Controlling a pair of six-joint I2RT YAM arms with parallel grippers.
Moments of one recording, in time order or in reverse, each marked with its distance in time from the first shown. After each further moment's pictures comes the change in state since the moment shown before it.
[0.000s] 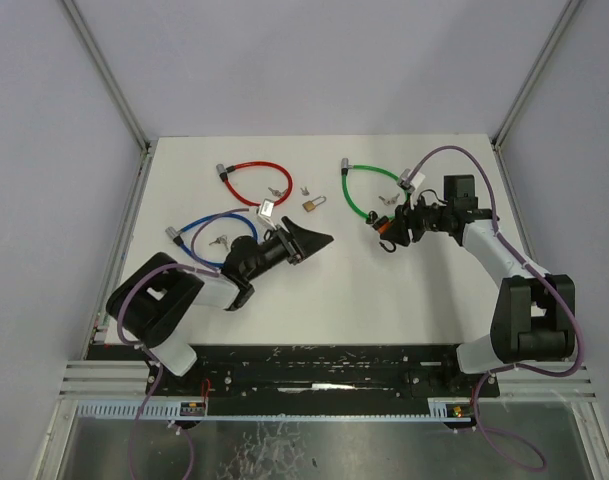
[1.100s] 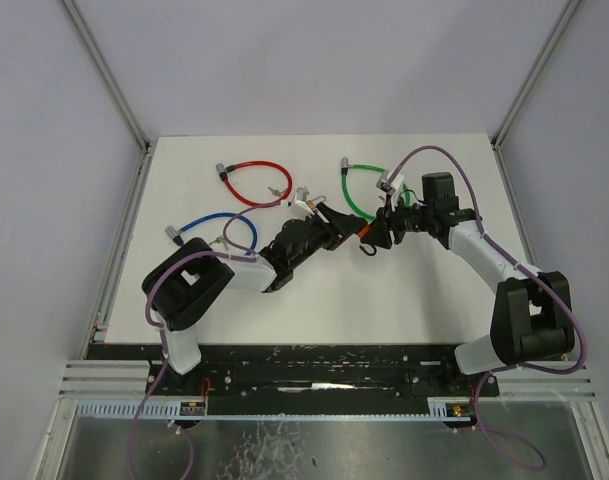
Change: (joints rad) left arm -0.195 0.237 0.377 -0.274 -0.377 -0.107; right arm 0.158 -0.001 0.003 0.096 -0.049 0.117
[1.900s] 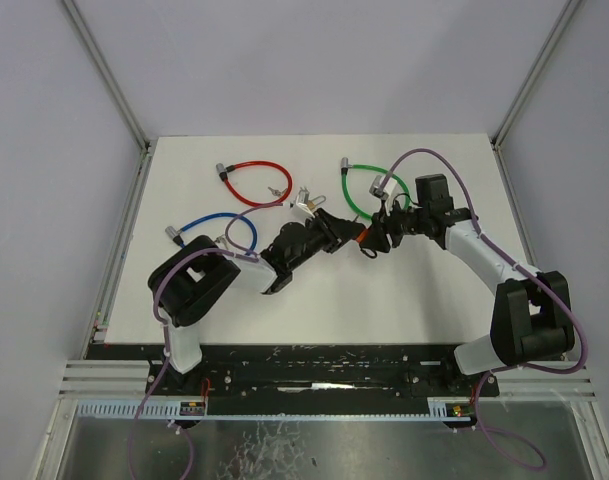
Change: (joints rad) left arm 0.006 0.043 -0.006 0.078 0.072 0.019; right arm 0.038 0.000 0.010 -0.069 0.058 -0.077
